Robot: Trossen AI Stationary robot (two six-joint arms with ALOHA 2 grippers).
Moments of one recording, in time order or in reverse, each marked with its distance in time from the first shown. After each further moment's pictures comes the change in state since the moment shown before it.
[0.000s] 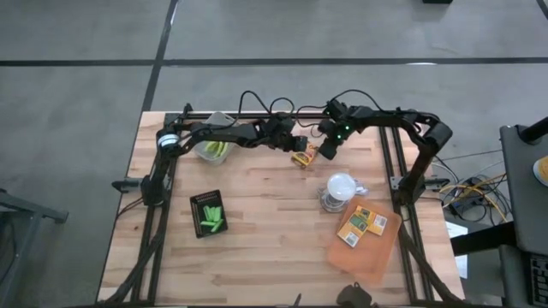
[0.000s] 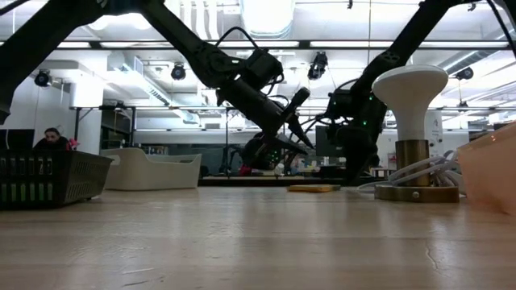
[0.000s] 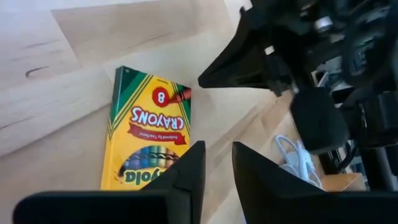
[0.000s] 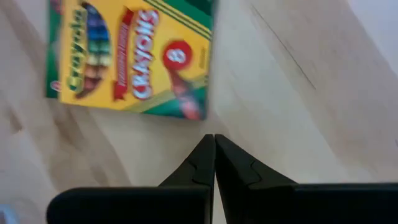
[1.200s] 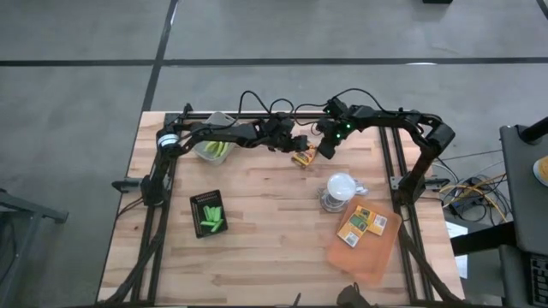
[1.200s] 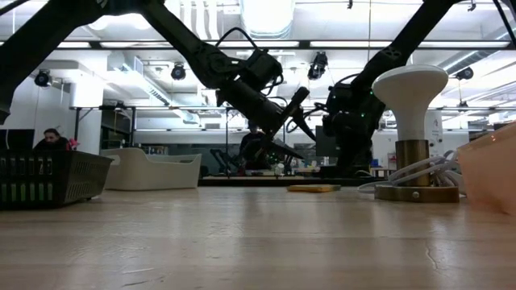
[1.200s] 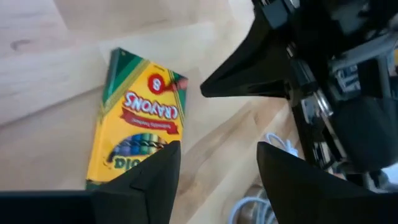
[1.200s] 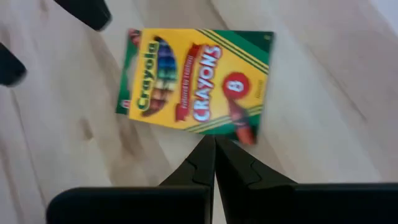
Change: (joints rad) left arm 0.002 0.000 -0.005 0.005 0.033 -0.088; right arm -0.001 -0.032 0.001 0.028 -0.140 0.006
